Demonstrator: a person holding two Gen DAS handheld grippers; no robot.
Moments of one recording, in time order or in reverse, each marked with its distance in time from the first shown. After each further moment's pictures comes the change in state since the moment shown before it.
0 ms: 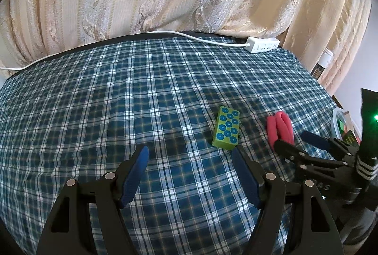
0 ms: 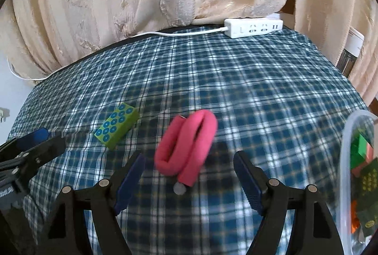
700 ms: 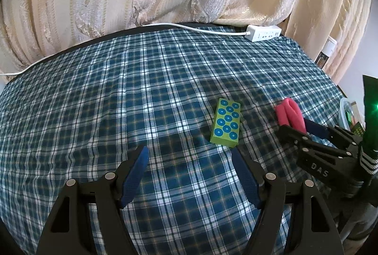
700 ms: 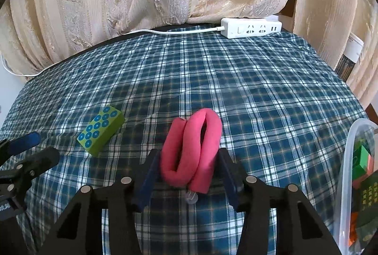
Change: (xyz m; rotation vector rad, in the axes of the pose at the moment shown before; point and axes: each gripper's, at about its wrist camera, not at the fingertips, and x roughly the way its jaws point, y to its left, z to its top) left arm 0.020 -0.013 0.003 0.048 0.050 0.034; right arm 0.009 -0.010 0.001 -0.022 -0.013 -0.039
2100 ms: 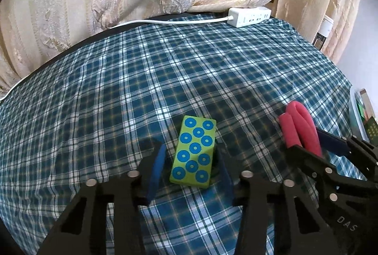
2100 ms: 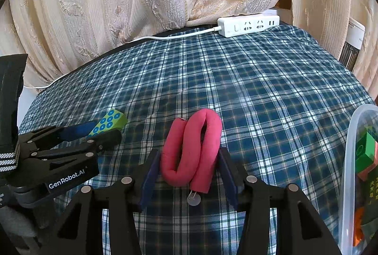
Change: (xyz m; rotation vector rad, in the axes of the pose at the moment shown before) left arm 0.056 -0.044 0.027 0.112 0.037 -0.013; right arm -0.004 -0.016 -0.004 0.062 -0.022 0.089
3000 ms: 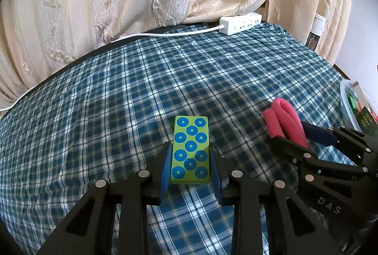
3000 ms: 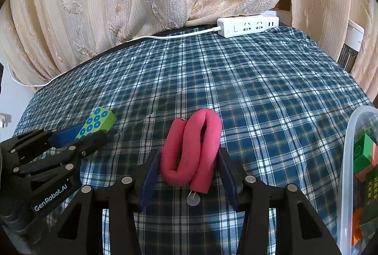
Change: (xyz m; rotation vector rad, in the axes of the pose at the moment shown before) left arm -0.026 -0.014 -0.009 0.040 -0.060 0.026; right arm -0.002 0.000 -0.001 0.002 -0.003 -0.008
